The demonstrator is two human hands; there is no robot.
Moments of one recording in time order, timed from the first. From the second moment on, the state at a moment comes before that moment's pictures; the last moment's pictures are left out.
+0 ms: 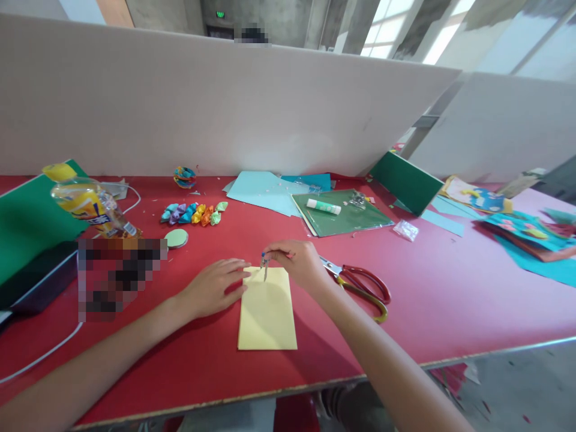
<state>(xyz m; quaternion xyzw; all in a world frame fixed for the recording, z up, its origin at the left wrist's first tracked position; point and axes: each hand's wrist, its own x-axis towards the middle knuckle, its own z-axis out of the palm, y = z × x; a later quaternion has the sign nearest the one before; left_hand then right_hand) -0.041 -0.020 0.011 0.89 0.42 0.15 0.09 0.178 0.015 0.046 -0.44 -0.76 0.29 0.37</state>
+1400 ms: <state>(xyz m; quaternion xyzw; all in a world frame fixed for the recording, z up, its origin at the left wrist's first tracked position) 0.073 -0.144 0.004 0.82 0.51 0.14 0.21 0.186 -0.048 0.057 -0.43 -0.84 0.10 0.30</state>
